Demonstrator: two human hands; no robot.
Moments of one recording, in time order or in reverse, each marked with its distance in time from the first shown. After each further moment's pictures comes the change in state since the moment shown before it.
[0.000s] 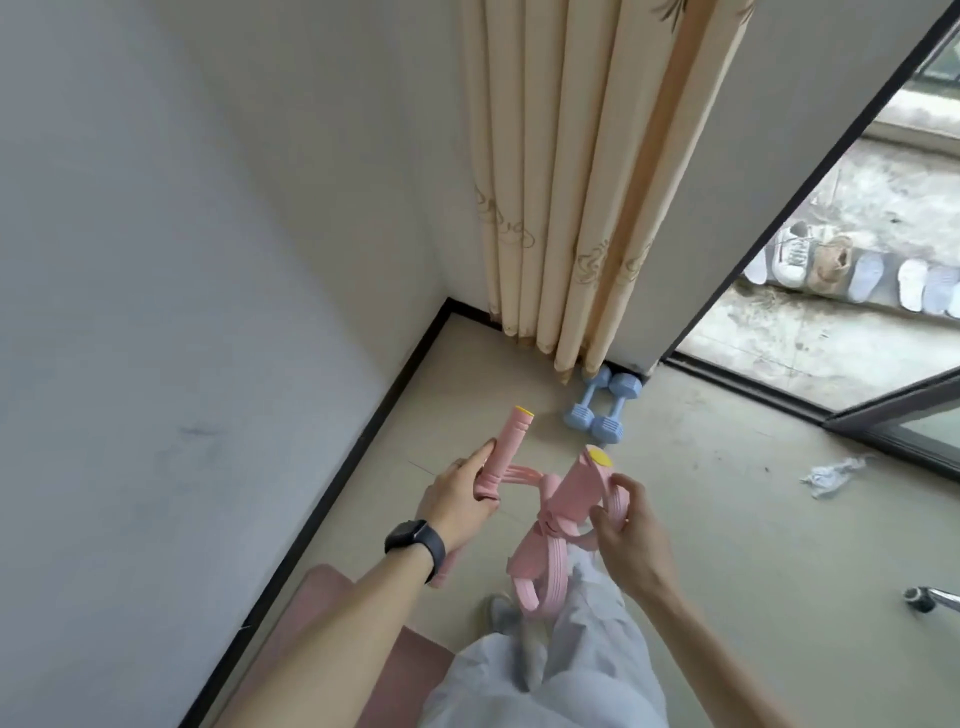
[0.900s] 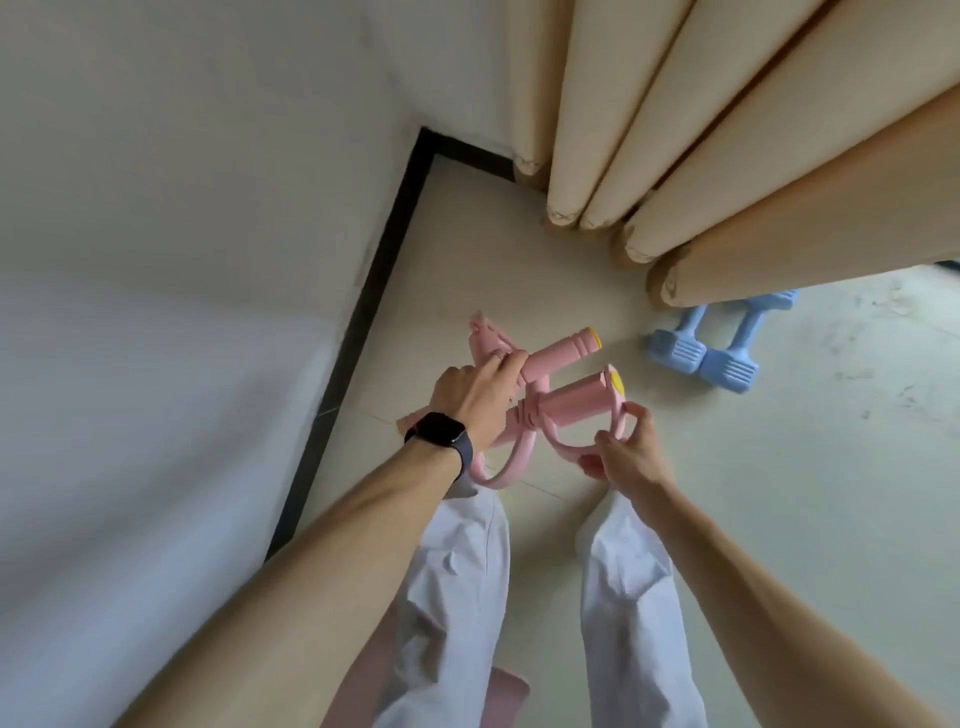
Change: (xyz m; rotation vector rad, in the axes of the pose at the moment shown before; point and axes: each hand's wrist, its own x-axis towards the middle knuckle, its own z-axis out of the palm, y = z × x) left_hand 0.476 -0.177 0.082 0.632 -0.280 0.186; right_hand 0.440 0.060 0.279 0.267 -0.211 0.658
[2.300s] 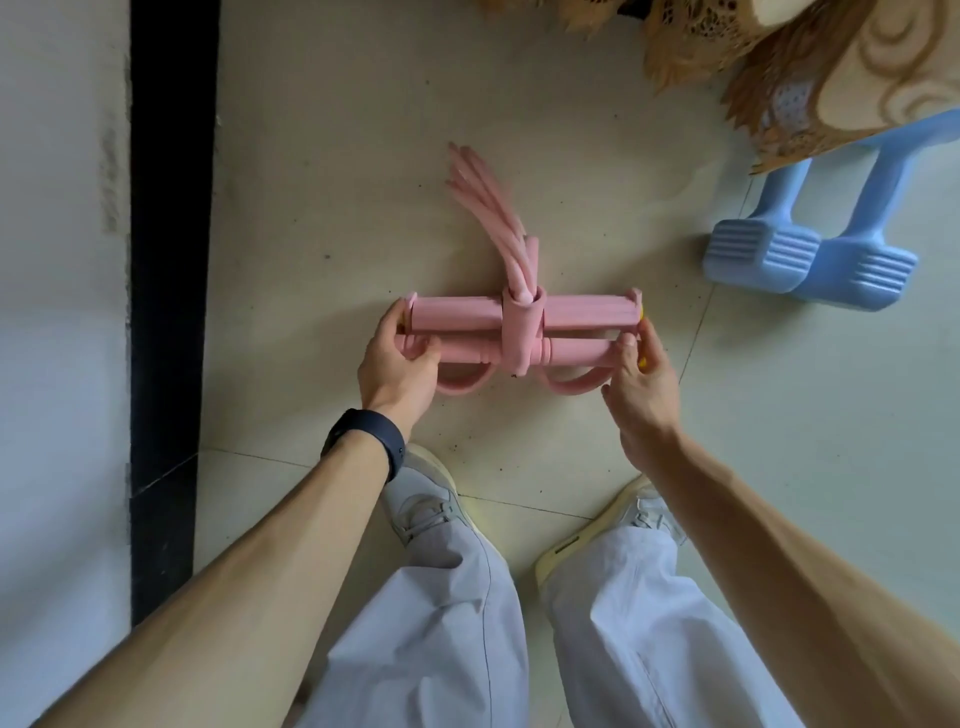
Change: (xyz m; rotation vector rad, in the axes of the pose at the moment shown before) left_hand 0.169 -0.093 0.250 -1.020 0.124 -0.629; right_hand 0.274 0.102 0.084 0.309 0.235 -0.219
